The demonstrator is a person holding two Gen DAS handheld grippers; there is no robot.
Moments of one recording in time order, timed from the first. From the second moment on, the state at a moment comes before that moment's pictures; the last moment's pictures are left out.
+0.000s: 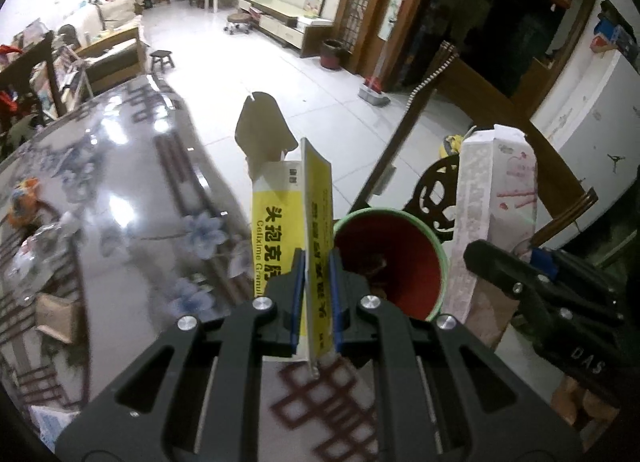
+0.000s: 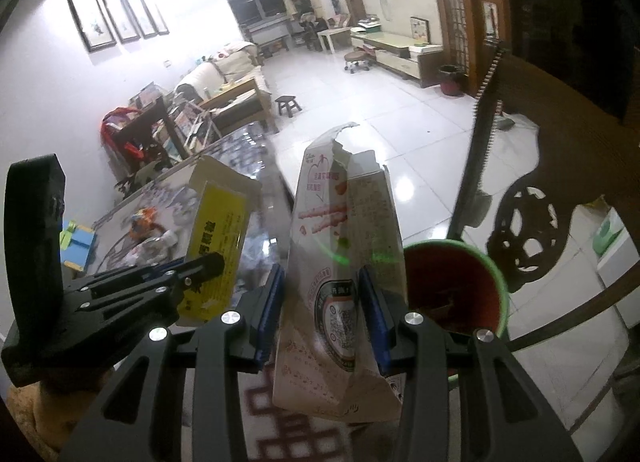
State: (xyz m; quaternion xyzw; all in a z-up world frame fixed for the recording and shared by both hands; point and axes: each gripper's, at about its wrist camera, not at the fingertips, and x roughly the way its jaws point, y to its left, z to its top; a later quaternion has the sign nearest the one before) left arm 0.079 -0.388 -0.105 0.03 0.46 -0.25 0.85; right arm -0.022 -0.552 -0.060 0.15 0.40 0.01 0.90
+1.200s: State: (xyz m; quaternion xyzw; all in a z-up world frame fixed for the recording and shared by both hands) left arm 0.111 -0.471 -0.137 0.04 0.48 -0.33 0.81; right arm 0.016 -0.659 -0.109 0.16 0.43 -0.09 0.88
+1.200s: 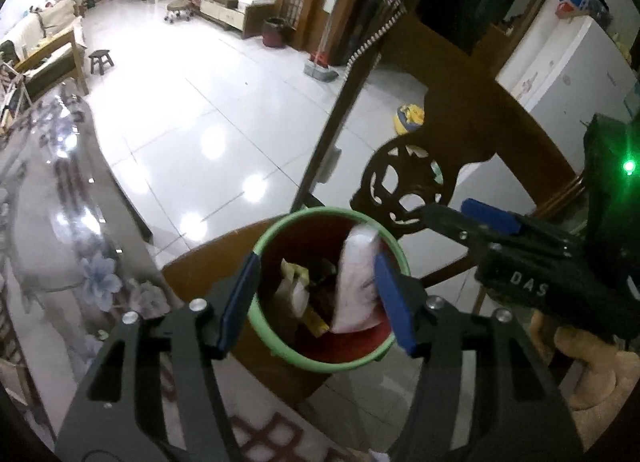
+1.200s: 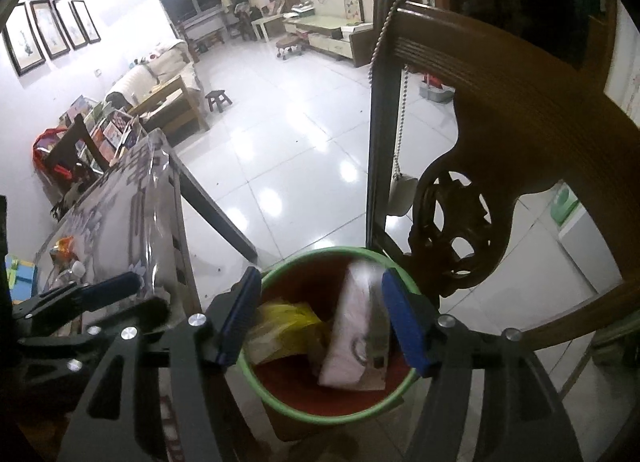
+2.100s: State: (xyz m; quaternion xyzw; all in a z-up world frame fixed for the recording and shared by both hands) left arm 0.010 -0.081 -0.100 -0.10 0.45 -0.01 0.89; right arm -0.010 -0.297 -0.108 0.00 0.51 0.29 0.81
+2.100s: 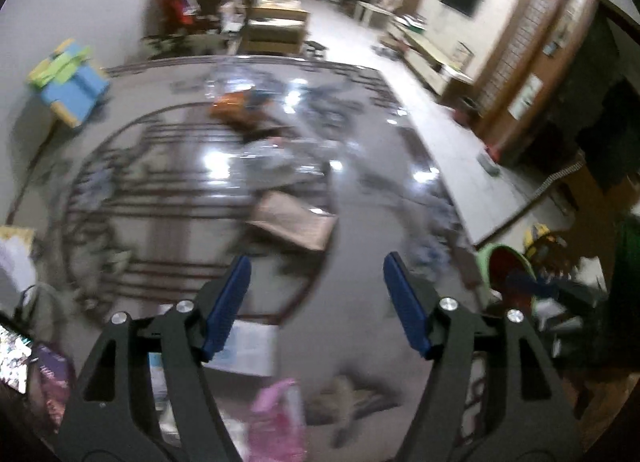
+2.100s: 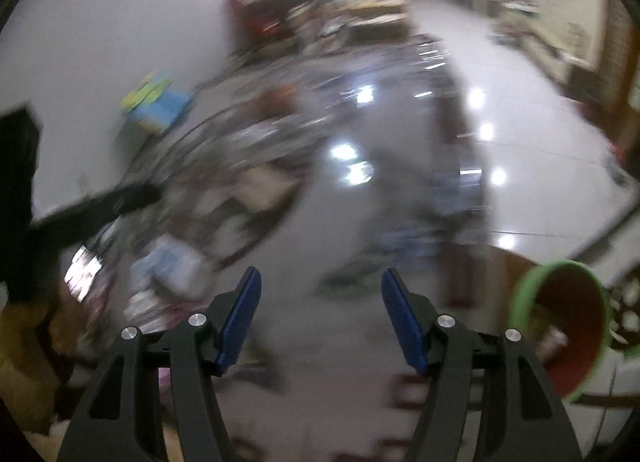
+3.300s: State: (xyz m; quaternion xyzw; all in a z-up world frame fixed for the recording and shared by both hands) left arm -0.081 -0.016 -0.222 0.01 0.62 -0.23 0.75; right arm -0.024 -0.165 -0.193 -0.01 0.59 0.22 0.78
